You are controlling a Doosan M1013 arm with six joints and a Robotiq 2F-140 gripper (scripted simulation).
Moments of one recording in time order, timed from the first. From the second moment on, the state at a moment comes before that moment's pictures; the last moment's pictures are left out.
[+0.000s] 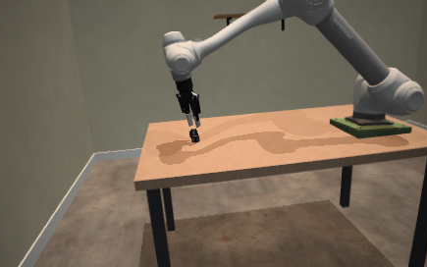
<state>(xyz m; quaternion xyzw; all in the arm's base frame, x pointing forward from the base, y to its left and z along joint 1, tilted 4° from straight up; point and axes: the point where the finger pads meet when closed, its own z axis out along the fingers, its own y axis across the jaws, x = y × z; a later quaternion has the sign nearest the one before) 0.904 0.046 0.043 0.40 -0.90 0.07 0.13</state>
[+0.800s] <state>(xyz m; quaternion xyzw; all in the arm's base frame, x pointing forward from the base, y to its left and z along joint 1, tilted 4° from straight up) 0.912 0.054 0.039 0.39 -0.87 0.13 0.28</state>
